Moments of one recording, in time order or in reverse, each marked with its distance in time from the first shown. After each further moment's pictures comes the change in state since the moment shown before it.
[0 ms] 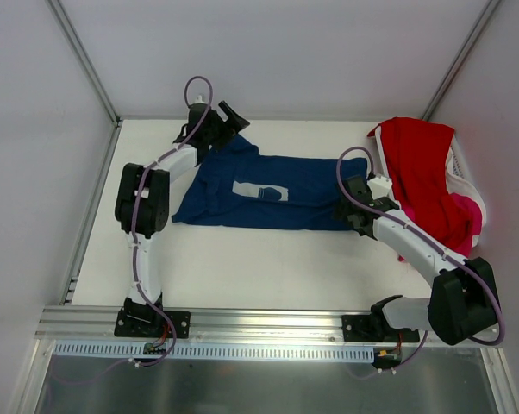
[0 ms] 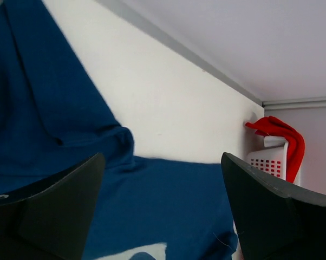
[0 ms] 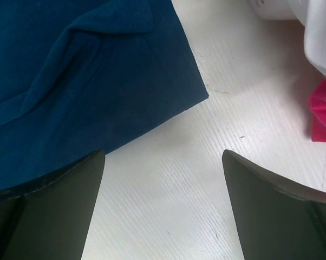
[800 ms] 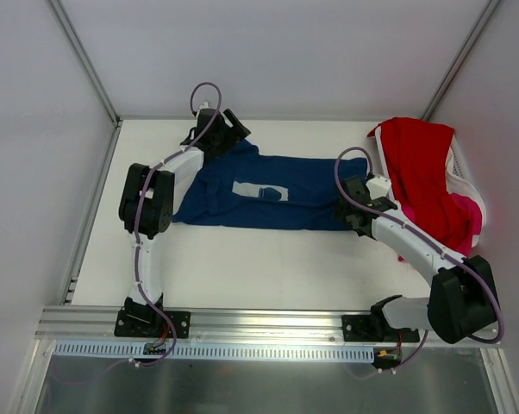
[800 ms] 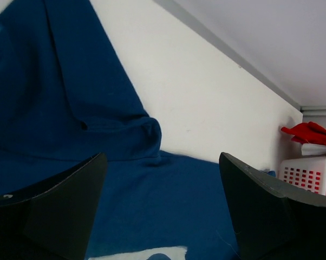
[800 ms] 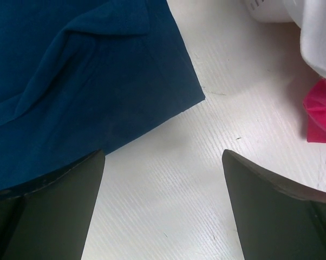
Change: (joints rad) left arm -0.052 -0.017 -0.002 -0.092 -0.142 0.060; right arm 0.011 0.010 -0.001 0.000 0.025 0.001
